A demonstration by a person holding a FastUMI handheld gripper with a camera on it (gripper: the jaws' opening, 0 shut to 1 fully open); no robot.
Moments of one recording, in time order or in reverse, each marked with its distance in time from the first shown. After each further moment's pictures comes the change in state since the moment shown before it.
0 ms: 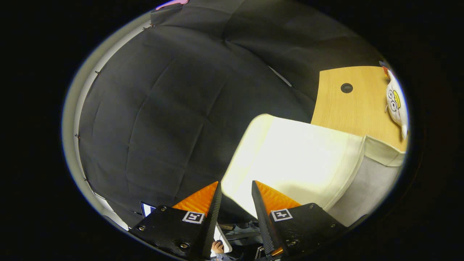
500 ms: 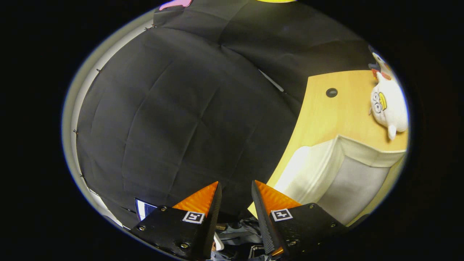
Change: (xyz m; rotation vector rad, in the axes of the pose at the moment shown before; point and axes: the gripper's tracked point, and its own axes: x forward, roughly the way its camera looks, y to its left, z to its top) arm -0.063 -0.032 0.004 -0.057 -0.061 -0.082
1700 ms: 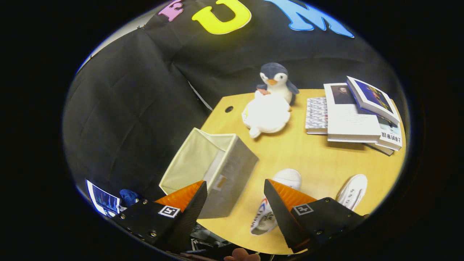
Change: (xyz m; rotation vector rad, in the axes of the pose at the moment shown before) arm -0.253 -0.210 -0.072 -0.077 -0.082 -0.544
